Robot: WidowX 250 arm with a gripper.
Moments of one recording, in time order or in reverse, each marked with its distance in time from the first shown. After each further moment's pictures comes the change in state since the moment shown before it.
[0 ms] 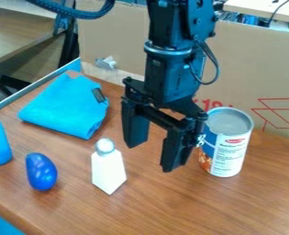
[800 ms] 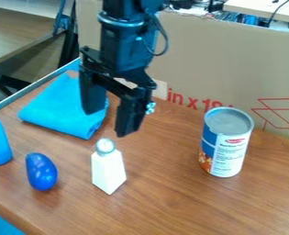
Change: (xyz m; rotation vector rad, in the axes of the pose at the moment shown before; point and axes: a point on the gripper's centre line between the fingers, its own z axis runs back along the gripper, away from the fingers) arm -0.011 0.062 0.016 0.119 -0.007 0.090
